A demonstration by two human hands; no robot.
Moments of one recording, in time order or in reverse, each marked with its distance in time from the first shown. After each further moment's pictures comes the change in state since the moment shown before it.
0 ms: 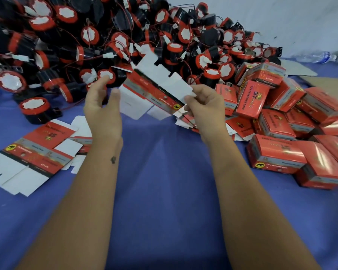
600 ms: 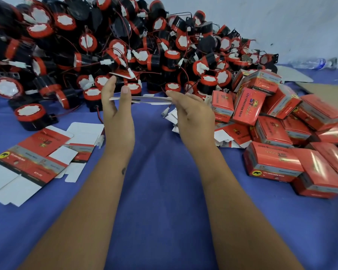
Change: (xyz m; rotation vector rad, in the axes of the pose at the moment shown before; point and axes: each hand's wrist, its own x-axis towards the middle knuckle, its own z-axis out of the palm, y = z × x) left_hand -0.019 0.008 0.025 0.075 -0.156 0.026; right_hand -0.013 -0.004 0.015 -0.553 0.056 -0.495
